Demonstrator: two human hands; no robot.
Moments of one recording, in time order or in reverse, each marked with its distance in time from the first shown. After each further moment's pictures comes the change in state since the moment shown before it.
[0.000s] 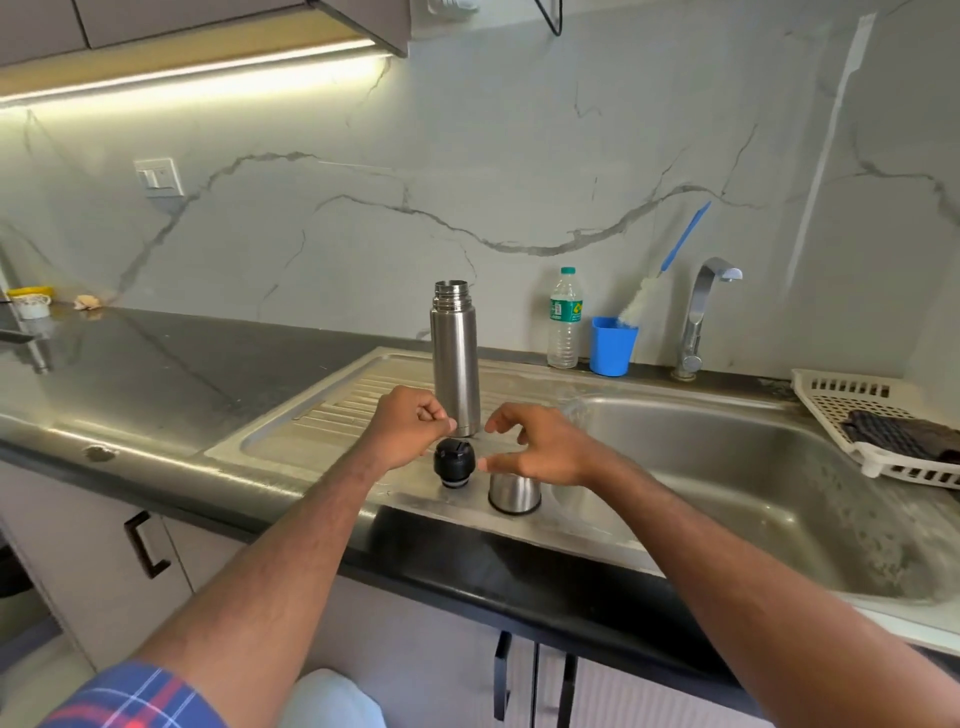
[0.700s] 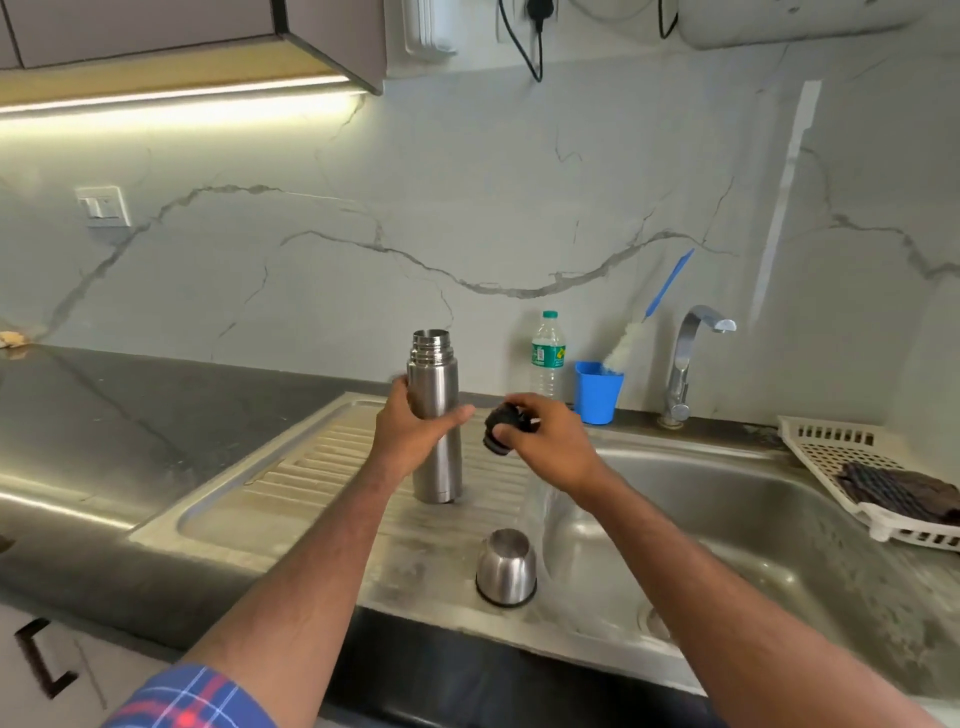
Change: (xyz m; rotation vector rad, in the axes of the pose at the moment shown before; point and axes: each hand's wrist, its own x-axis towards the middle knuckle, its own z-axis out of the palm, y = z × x) left_hand 0.094 0.006 0.026 -0.379 0.162 -0.042; right_hand 0.051 0.001 -0.034 0.283 0.441 0.124
